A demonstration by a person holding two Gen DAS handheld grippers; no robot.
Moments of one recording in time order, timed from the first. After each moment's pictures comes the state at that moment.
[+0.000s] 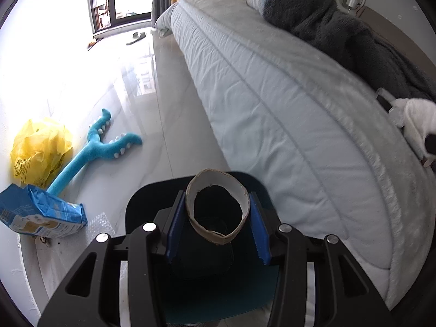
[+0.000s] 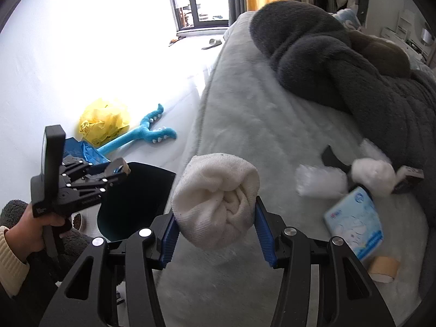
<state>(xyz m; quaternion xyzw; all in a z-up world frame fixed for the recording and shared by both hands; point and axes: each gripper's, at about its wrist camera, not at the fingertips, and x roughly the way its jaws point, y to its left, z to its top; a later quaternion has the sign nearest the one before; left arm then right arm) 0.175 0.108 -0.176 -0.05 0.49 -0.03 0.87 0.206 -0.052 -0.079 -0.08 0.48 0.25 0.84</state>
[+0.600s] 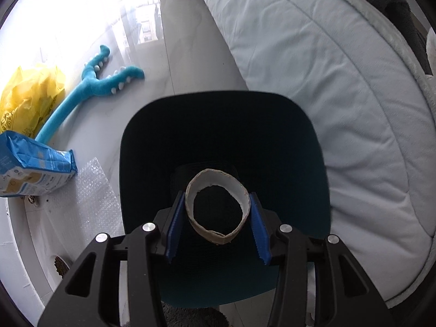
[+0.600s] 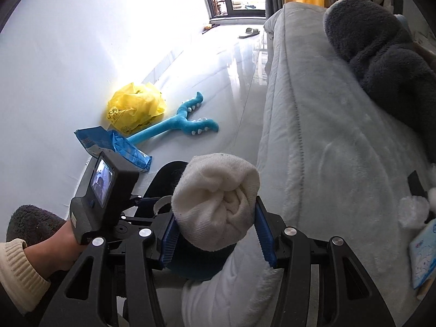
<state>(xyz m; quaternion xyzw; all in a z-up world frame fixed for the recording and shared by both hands) 0.162 0.139 -0.256 -0.09 0.61 -0.03 0.79 0.205 0.059 -0.107 -0.08 0.51 0.32 0.80</state>
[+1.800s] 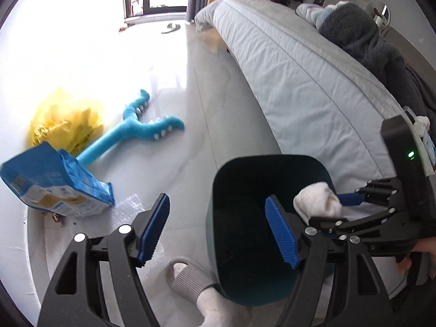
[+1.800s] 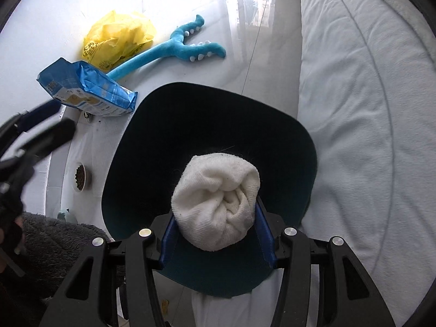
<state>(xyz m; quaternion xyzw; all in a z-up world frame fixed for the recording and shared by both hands) 0.129 0.214 -0.186 -0.09 0.48 0.03 0.87 0.198 0.158 -0.253 -0.15 0.64 0.28 0.71</state>
